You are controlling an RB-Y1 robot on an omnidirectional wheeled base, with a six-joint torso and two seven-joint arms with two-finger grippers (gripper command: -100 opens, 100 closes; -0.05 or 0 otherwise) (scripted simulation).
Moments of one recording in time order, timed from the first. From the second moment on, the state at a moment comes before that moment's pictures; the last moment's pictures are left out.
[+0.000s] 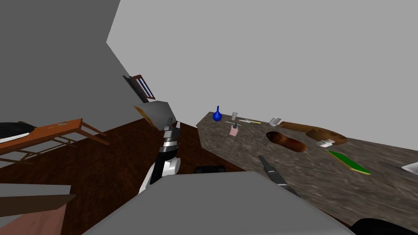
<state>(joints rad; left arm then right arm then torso) 0.47 0.03 -0.06 -2.26 -0.06 -0.36 0.11 1.25 -0.22 -0.12 -2.23 0.17 -0.30 0.13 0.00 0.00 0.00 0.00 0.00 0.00</state>
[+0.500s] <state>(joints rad) 0.47 0.03 -0.07 -2.26 -0.06 -0.36 0.11 1.39 -0.25 -0.18 -2.21 0.23 -0.27 0.17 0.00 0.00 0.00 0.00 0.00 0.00</state>
